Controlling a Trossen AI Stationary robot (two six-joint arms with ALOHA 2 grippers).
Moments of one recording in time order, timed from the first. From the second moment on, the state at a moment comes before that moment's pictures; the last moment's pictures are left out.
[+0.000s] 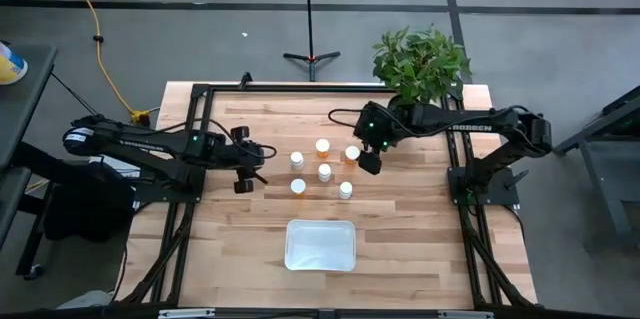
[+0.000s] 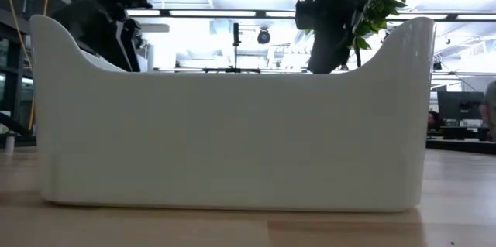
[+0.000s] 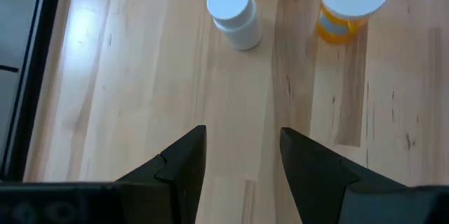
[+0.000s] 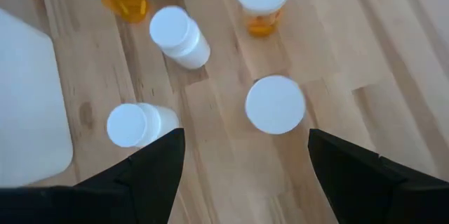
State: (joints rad) left arm -0.07 1.06 0.79 -0.80 -0.34 -0.03; right arm -0.24 1.49 1.12 -0.67 -0.12 0.16
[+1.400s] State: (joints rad) left arm -0.06 1.09 0.79 -0.56 -0.38 -0.03; right arm -0.25 1.53 1.12 -0.50 -0.06 0.23
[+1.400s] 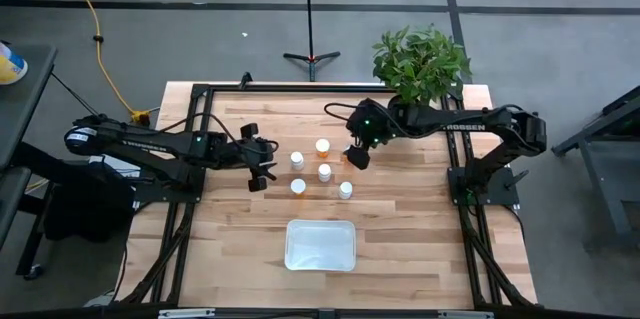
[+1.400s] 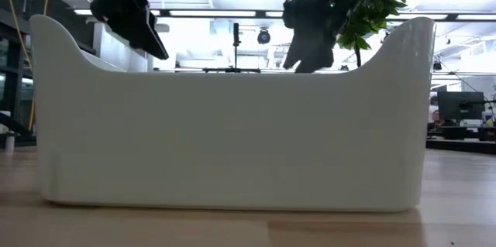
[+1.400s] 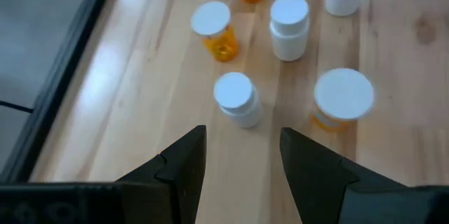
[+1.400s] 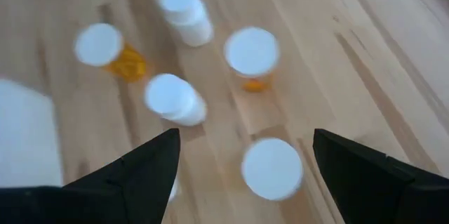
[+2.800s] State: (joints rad) left arm 0.12 1.24 0.90 -0.62 -0.25 0.05; right arm -0.31 1.68 1.12 -0.56 -0.14 0.23
